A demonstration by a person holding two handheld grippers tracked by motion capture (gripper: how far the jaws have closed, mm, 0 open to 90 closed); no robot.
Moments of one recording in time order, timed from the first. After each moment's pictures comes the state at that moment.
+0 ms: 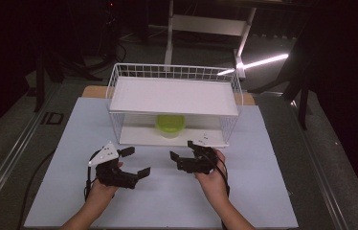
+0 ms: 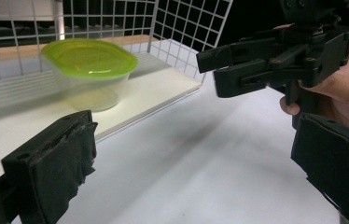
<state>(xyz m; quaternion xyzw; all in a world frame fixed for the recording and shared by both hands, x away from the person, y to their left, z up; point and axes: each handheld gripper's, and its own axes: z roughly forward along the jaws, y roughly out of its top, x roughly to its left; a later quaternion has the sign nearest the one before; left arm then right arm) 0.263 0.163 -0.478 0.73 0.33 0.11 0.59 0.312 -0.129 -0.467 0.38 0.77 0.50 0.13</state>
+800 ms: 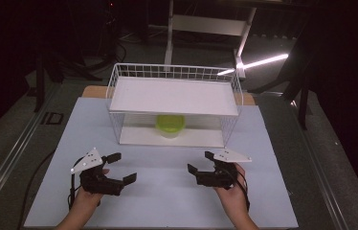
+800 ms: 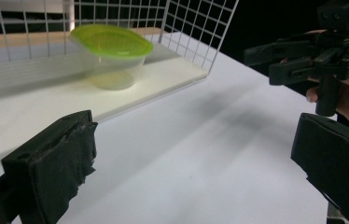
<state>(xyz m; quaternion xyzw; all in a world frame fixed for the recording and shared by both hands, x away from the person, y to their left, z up) 0.241 0.199 -0.484 0.73 0.35 0.11 0.58 0.278 -0.183 -0.475 0.38 0.77 0.50 0.14</state>
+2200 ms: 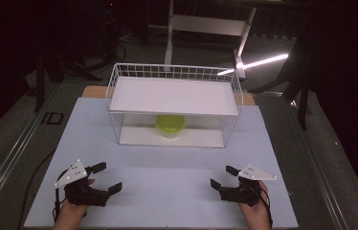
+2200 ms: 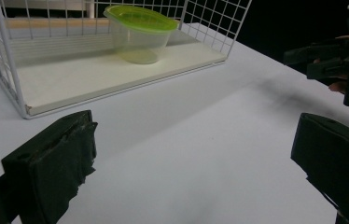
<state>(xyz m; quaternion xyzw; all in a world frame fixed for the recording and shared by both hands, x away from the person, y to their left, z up) 0.216 0.231 -0.505 0.72 0.37 0.14 0.57 0.252 -0.253 -0.506 0.38 0.77 0.50 0.14</state>
